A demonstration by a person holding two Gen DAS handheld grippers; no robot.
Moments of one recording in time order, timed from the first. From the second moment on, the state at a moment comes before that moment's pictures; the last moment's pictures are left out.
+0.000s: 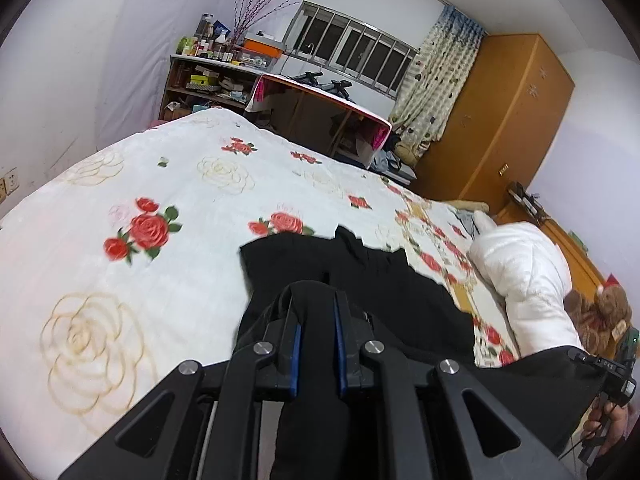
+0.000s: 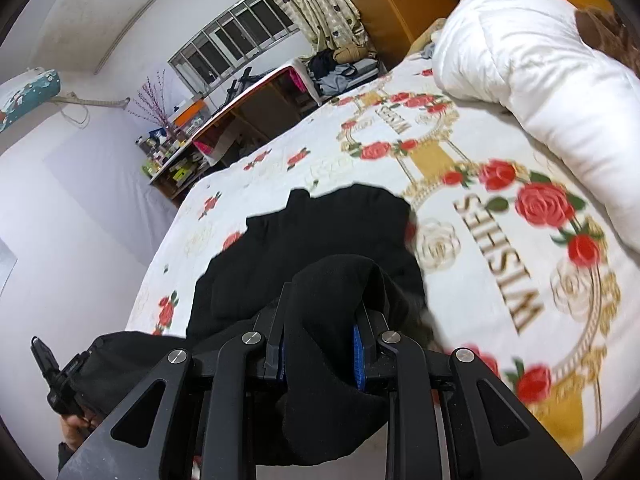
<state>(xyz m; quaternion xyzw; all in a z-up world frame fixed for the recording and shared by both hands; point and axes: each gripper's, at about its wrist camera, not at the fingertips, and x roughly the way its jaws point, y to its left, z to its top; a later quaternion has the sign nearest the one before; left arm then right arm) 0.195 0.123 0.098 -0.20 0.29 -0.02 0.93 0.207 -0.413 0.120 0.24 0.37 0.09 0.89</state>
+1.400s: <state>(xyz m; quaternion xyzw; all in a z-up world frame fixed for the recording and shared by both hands) 0.471 0.130 0.048 -0.17 0.30 0.03 0.94 0.489 -0.392 0.050 0.22 0.38 0.05 0.90</state>
